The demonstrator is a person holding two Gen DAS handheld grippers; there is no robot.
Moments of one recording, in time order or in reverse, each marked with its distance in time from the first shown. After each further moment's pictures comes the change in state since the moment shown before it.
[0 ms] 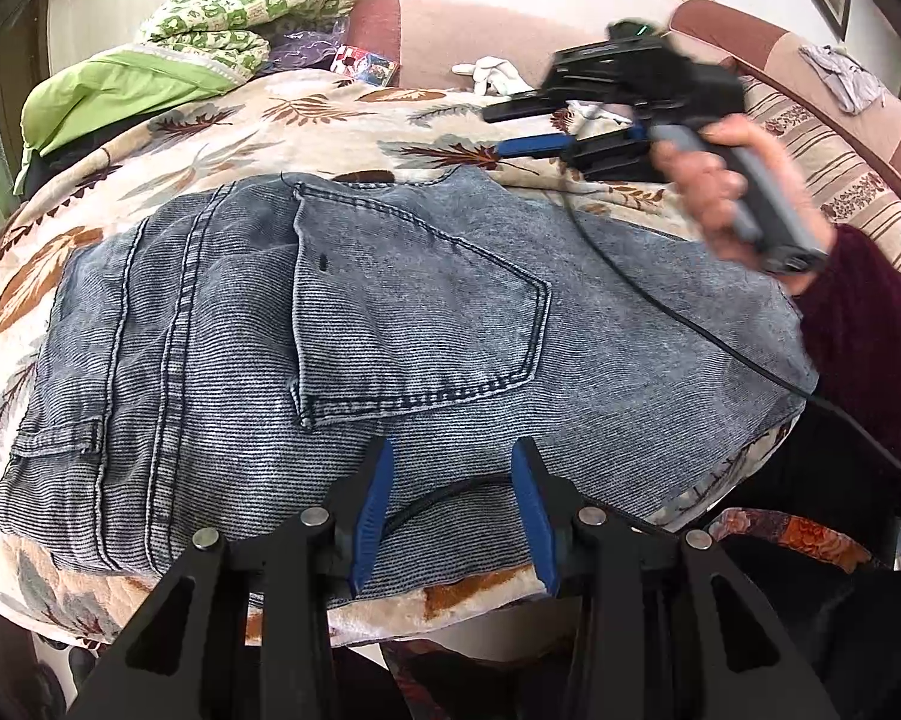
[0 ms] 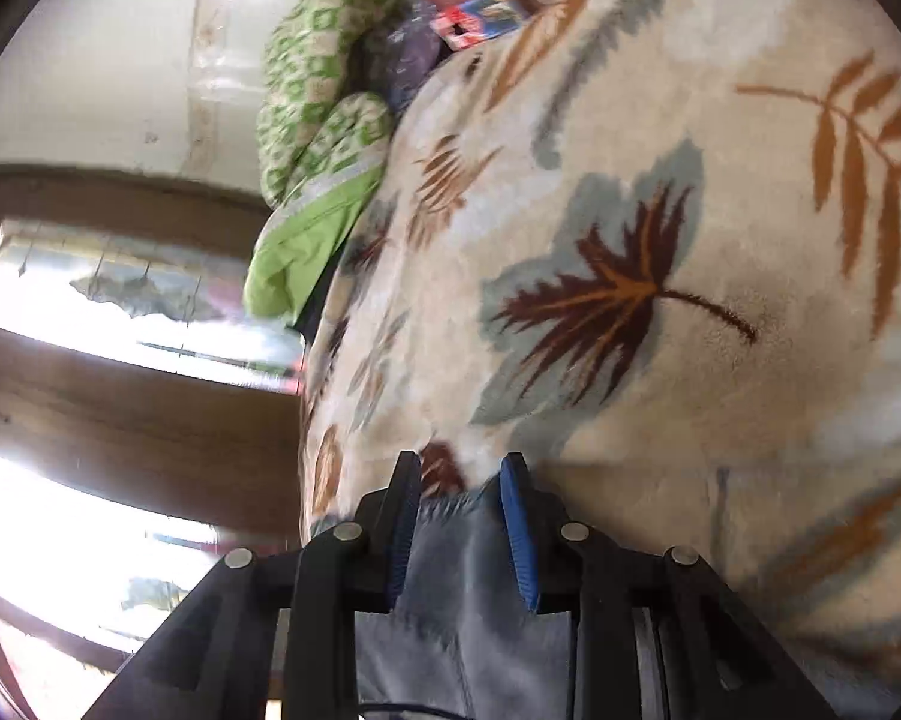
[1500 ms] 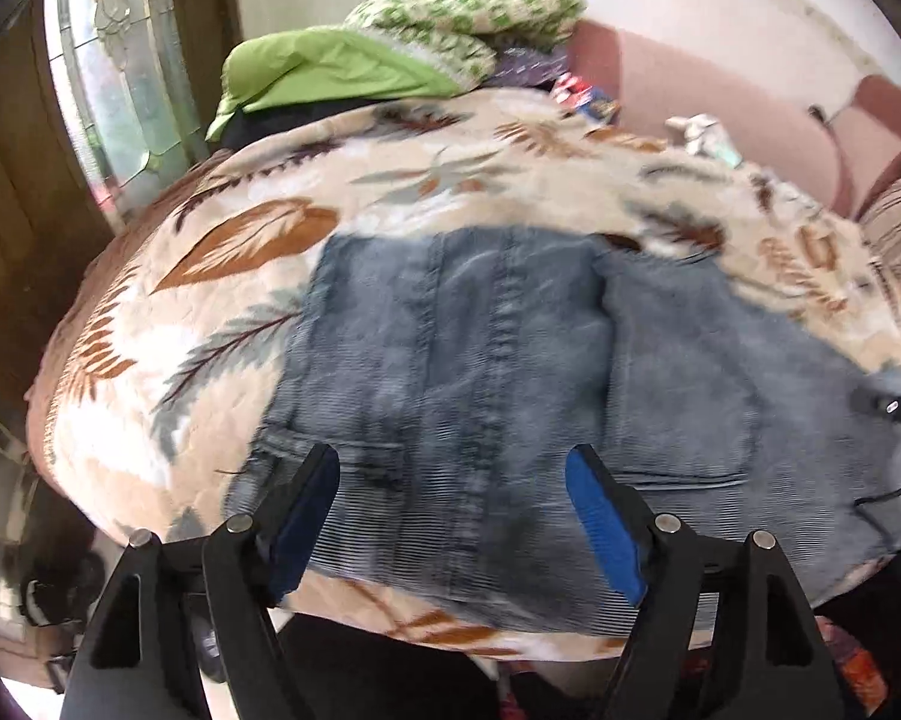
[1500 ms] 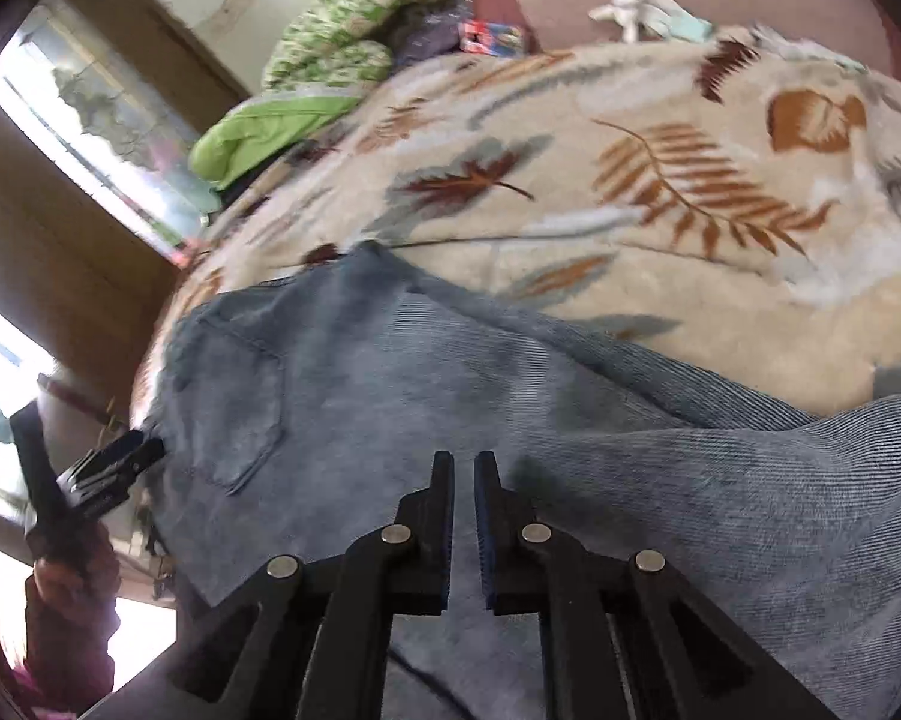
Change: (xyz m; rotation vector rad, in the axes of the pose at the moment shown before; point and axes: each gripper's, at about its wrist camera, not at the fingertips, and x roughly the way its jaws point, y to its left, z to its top) left arm -0.037 0.058 0.012 -0.255 -0.052 0.343; right arm -0.099 -0.006 -0.135 -0.360 -0.021 -0.361
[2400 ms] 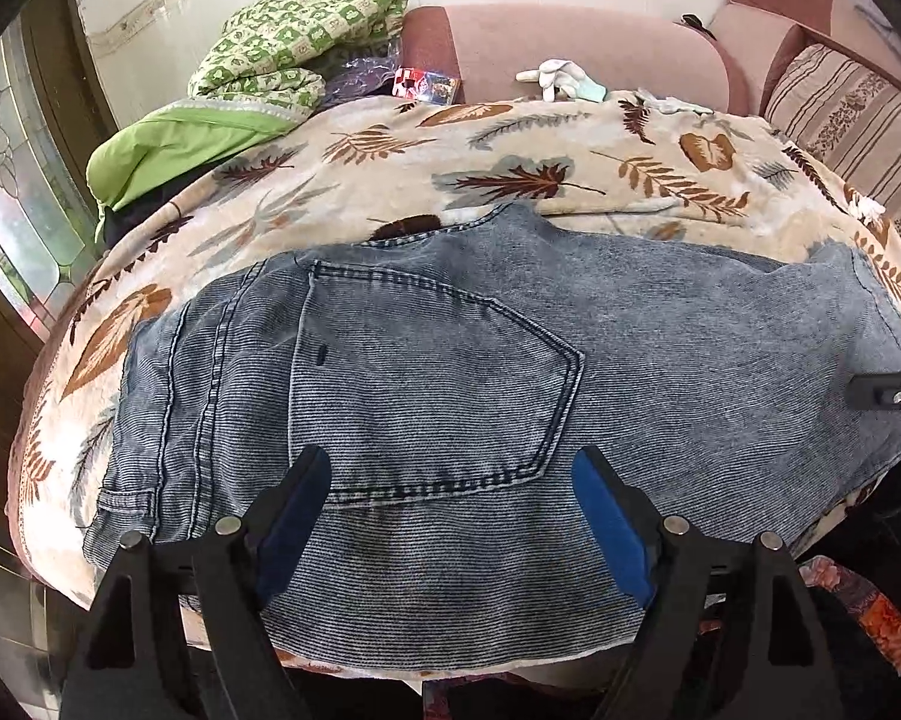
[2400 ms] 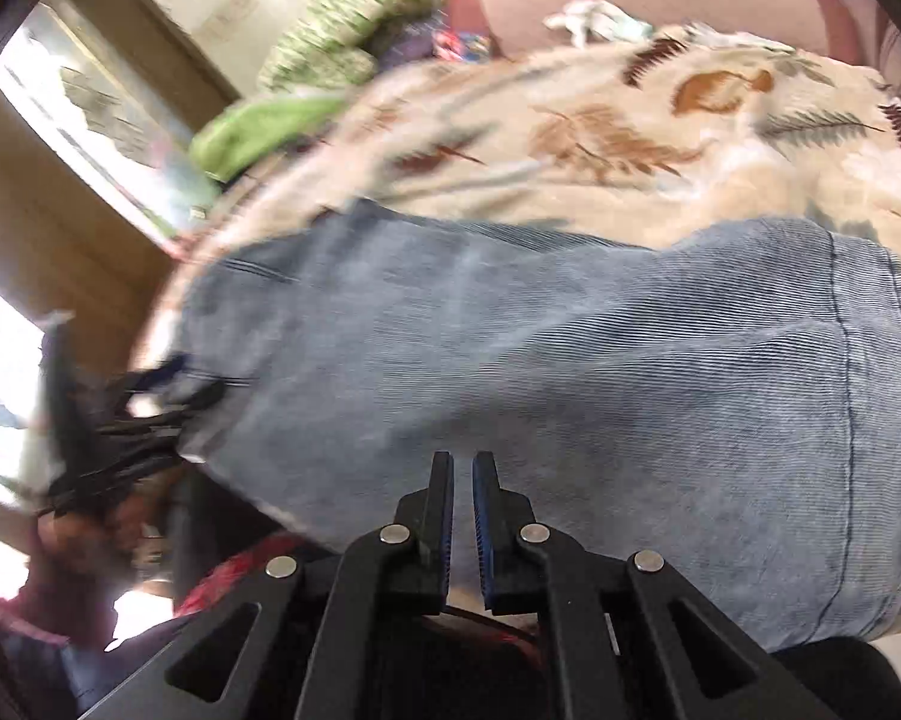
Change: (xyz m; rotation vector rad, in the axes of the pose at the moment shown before) left arm 0.019 -0.119 -0.012 0.276 0.004 -0.026; right arm -0.060 -0.012 -0.074 0.049 0.014 -0.131
